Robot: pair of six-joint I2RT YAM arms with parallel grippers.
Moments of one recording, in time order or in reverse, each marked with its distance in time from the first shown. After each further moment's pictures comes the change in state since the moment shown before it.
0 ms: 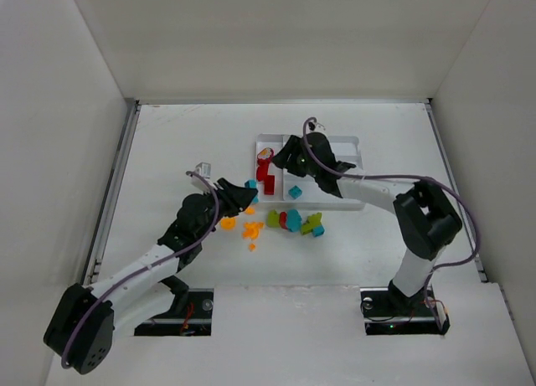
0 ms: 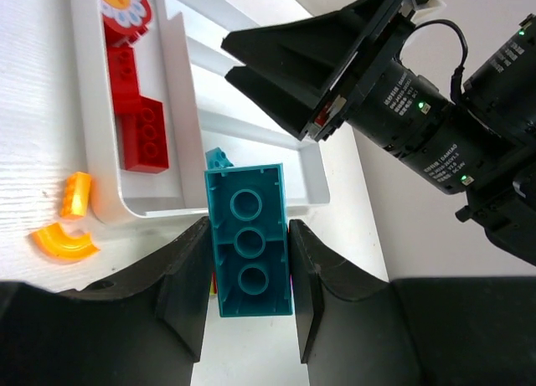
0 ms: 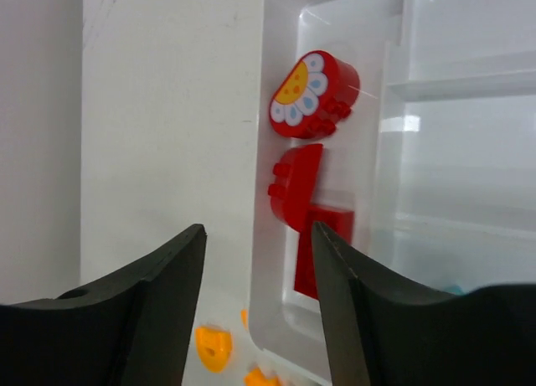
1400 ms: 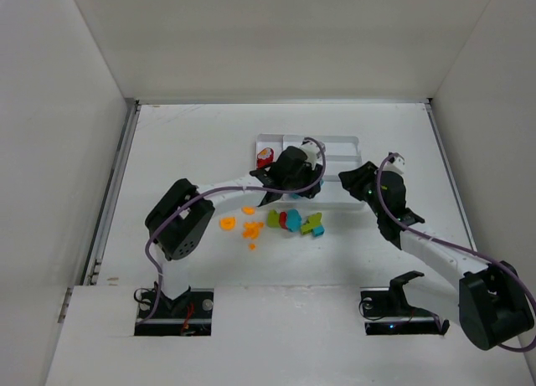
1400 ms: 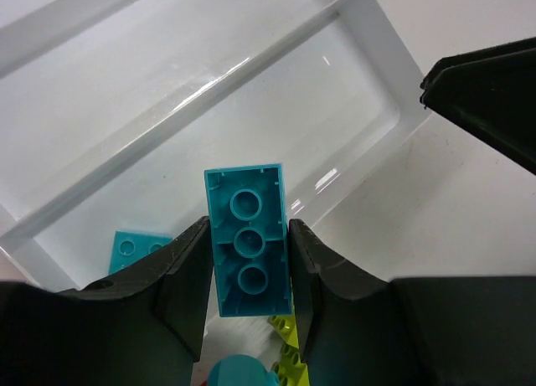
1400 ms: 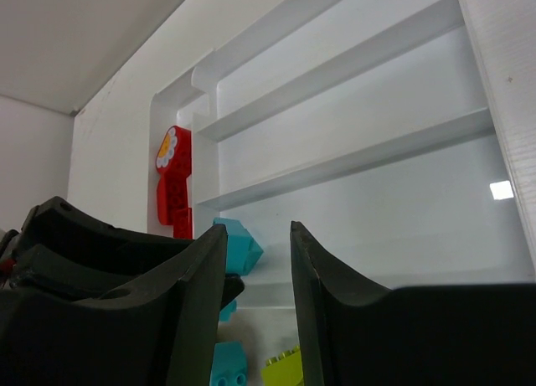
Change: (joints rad) left arm -0.297 0.986 0.922 -0.378 0.063 0.602; right arm -0.288 -0.722 -0.724 0.171 0.058 -0.032
